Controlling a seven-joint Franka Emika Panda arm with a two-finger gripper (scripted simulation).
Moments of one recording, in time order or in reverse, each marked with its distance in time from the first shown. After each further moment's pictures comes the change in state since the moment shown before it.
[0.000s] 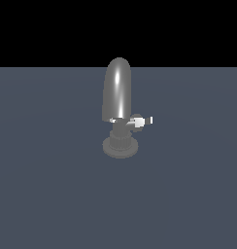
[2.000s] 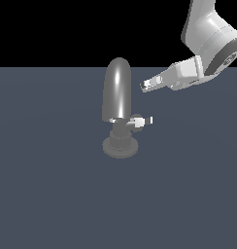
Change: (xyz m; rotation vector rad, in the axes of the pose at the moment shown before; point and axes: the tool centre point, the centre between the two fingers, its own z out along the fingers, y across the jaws) arm 0.217 0.042 0.103 0.386 -0.875 0.797
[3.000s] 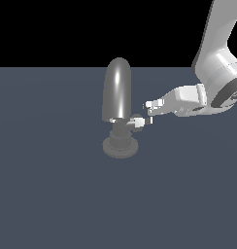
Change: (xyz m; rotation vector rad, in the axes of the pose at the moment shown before) arm 0.065 -0.002 0.009 0.104 -0.222 0.203
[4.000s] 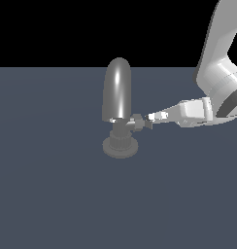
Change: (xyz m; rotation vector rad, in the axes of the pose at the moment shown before) arm 0.039 0.010 0.000 -0.004 0.012 -0.051
